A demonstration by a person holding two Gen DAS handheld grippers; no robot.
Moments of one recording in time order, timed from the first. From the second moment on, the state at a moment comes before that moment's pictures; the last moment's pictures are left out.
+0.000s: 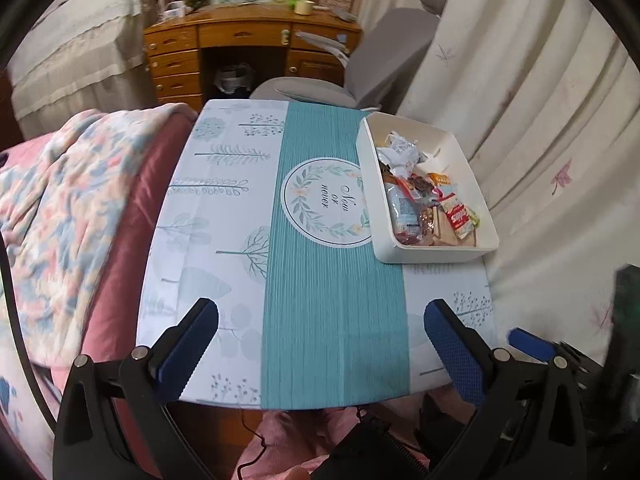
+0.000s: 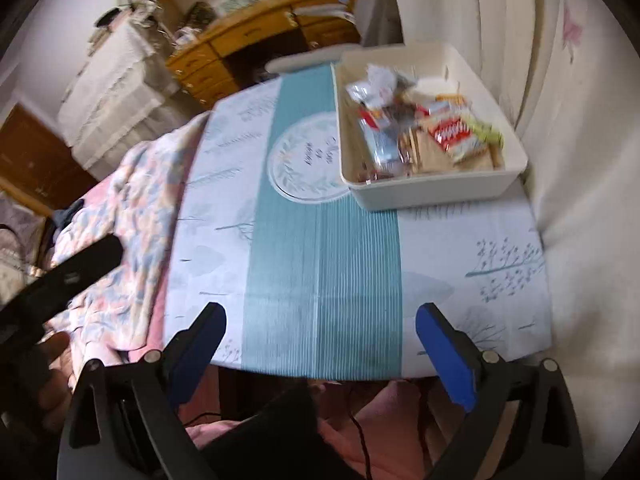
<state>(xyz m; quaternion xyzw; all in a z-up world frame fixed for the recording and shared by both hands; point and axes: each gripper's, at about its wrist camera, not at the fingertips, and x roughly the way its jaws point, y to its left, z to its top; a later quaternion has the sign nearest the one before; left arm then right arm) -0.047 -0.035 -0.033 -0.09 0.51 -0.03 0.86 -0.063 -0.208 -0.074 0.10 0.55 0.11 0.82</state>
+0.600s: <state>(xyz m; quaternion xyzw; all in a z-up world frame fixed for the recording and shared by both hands) -0.049 -0.083 -0.003 -0.07 0.46 0.03 0.88 -0.065 -0.244 -0.037 0.09 0.52 0.11 0.84</state>
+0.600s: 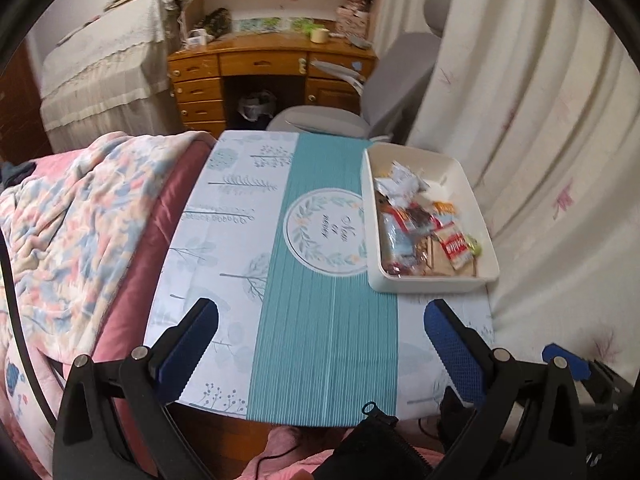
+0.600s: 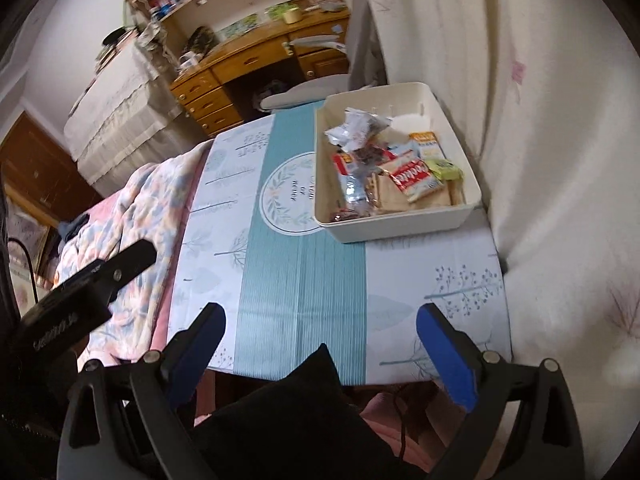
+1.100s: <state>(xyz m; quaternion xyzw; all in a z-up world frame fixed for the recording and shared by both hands) -0.040 -0.075 0.002 -0.07 0.43 0.06 0.90 -0.048 -0.236 -0.019 0.06 0.46 0.12 0.88</state>
